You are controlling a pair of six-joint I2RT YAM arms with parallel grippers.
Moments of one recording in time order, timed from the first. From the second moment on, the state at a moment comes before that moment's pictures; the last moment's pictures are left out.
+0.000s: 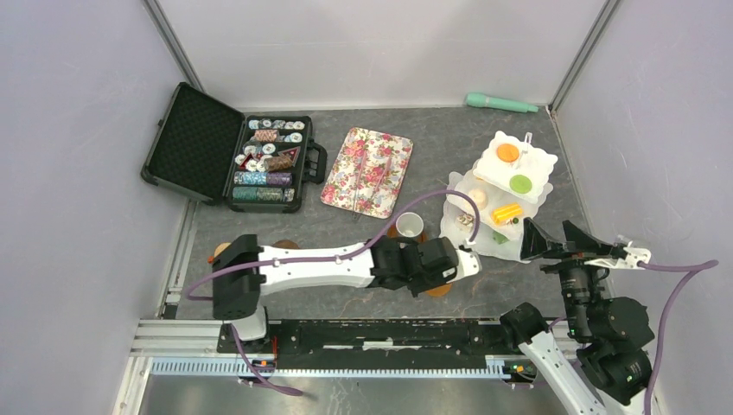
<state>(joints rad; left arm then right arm) -1.36 1.69 1.35 -0.60 -0.18 0.06 0.50 0.01 0.74 -0.54 0.46 0.26</state>
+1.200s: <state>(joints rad) -1.35 1.96 1.57 -0.68 -0.10 0.21 0.50 0.01 0.79 -0.56 0.50 0.26</state>
